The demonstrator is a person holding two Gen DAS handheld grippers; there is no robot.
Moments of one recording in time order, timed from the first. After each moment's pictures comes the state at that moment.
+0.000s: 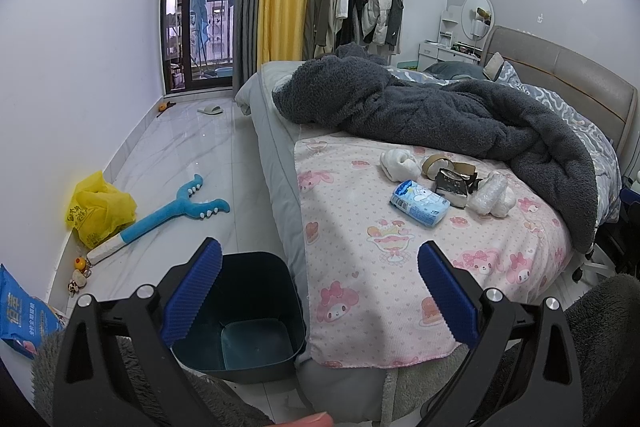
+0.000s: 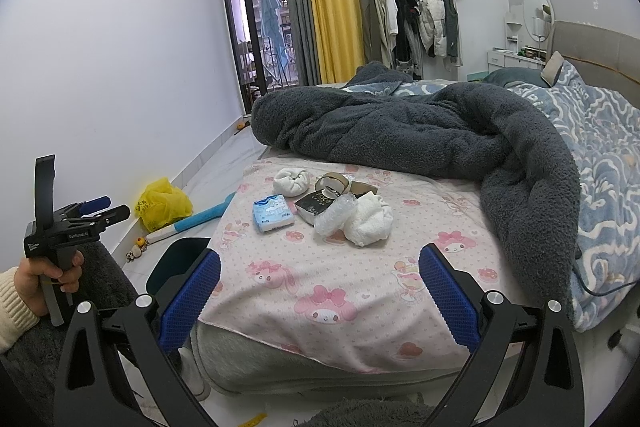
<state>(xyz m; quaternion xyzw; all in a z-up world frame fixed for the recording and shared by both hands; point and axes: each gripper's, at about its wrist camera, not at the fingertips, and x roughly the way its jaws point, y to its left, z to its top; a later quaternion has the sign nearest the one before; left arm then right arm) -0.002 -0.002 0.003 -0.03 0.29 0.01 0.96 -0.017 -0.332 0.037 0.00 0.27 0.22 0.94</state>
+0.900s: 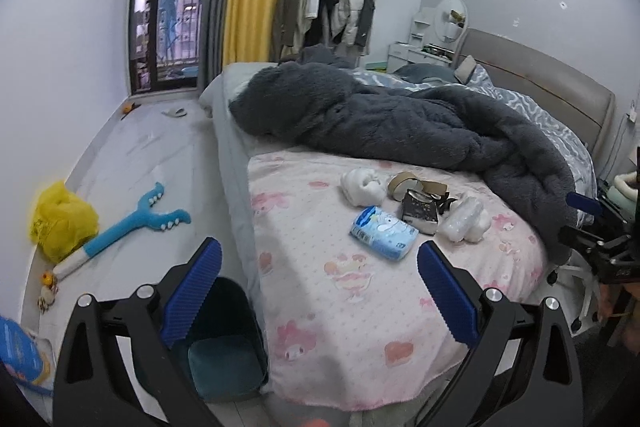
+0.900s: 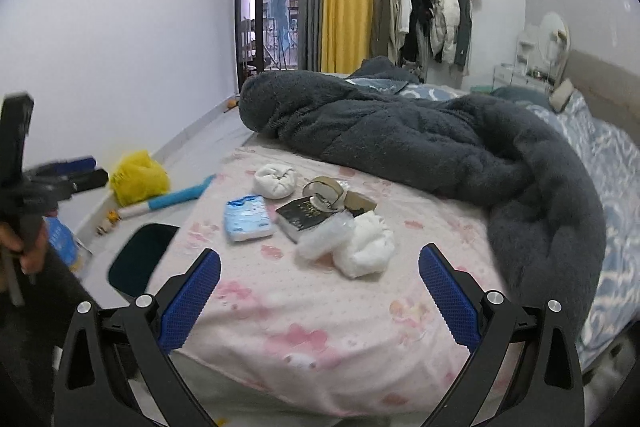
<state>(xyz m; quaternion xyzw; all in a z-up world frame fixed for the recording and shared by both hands) 0.051 -0.025 0.009 -0.04 0.28 -0.06 0.96 0.045 -0.284 0.017 -0.09 0.27 0.21 0.94</state>
